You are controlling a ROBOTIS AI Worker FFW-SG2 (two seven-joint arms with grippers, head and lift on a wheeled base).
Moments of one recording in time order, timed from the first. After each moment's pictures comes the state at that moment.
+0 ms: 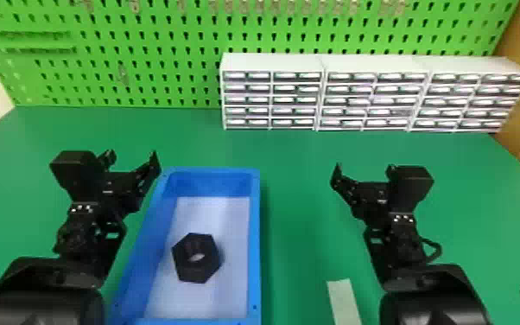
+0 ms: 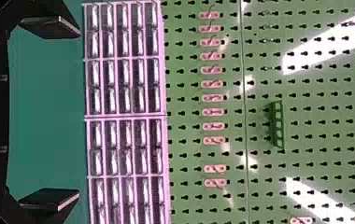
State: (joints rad) left arm 0.02 0.17 -0.01 -1.71 0.18 0.06 0.02; right arm -0.10 -0.01 0.09 -1.44 -0.07 -0.12 -0.08
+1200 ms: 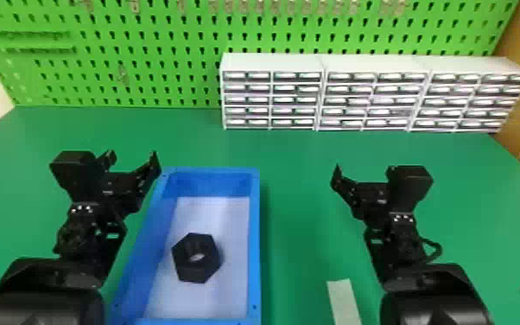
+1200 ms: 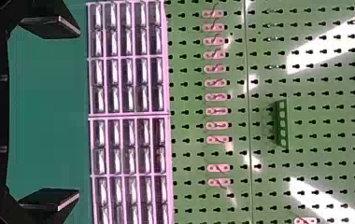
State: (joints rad) left arm 0.02 0.17 -0.01 -1.71 0.18 0.06 0.02; right arm -0.10 -0.01 0.09 -1.45 -0.06 -0.11 -0.08
